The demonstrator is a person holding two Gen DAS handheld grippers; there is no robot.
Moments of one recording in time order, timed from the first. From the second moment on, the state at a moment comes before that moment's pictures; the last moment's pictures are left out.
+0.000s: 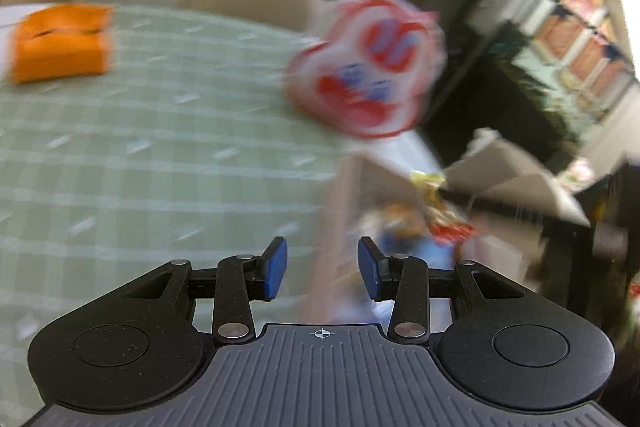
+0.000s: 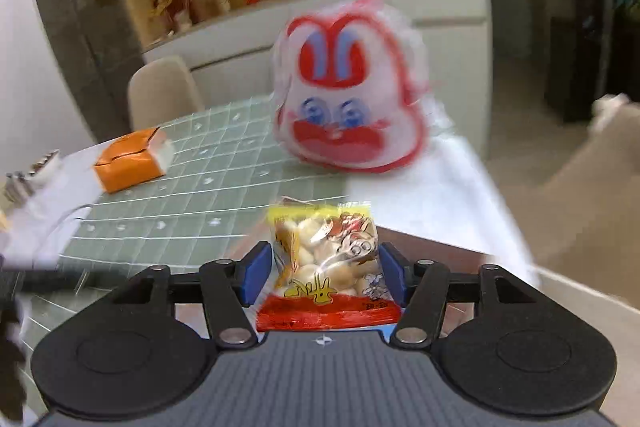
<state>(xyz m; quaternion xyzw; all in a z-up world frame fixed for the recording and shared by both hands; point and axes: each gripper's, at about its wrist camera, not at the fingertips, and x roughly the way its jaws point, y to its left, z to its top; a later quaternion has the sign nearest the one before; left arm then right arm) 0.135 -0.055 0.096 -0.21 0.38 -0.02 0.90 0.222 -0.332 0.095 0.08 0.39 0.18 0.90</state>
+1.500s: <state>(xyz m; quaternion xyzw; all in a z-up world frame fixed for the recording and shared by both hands) 0.020 0.004 0.036 -0.04 0.48 -0.09 0.87 -0.013 -0.164 0.054 -0.10 0.44 0.04 0.89</state>
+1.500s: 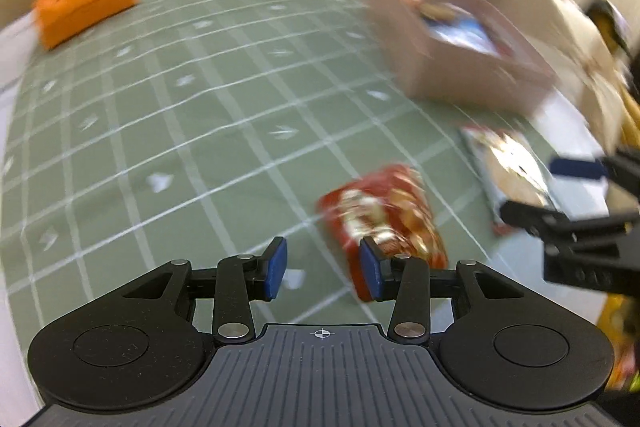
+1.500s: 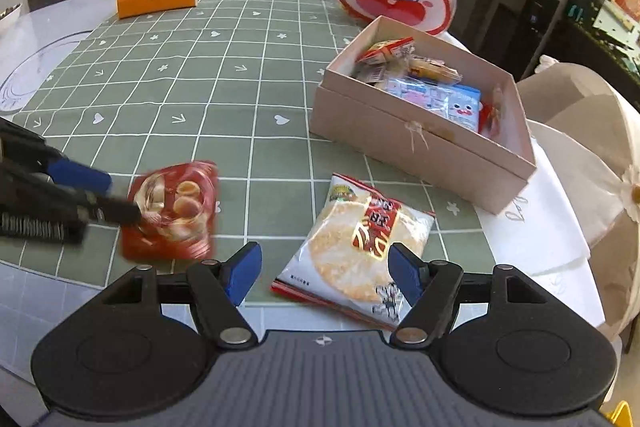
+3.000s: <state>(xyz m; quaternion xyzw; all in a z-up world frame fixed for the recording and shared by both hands) 0.012 -0.087 0.023 0.15 0.43 -0.23 0.86 -0.013 -0.221 0.001 0.16 0.33 -0.20 0.91</state>
